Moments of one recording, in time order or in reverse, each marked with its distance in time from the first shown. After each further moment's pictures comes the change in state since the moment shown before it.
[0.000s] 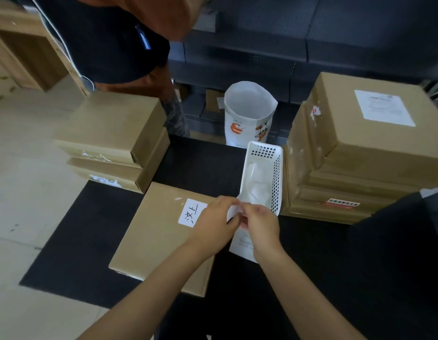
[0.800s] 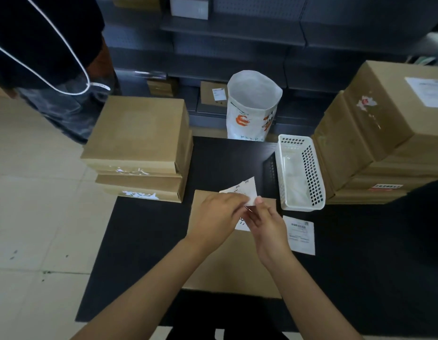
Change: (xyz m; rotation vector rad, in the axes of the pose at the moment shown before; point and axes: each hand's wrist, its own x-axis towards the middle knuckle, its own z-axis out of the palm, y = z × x) left_hand 0.010 -0.104 -0.138 0.268 0.014 0.417; right_hand -0.046 0.022 0.152 0.525 -0.057 -0.074
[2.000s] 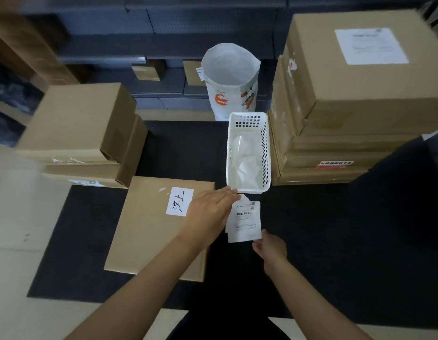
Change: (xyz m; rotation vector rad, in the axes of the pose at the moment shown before) left_hand 0.042 0.125 0.131 0.193 0.068 0.141; right_hand 0.082 -0.013 -0.237 -0.402 0.408 0.580
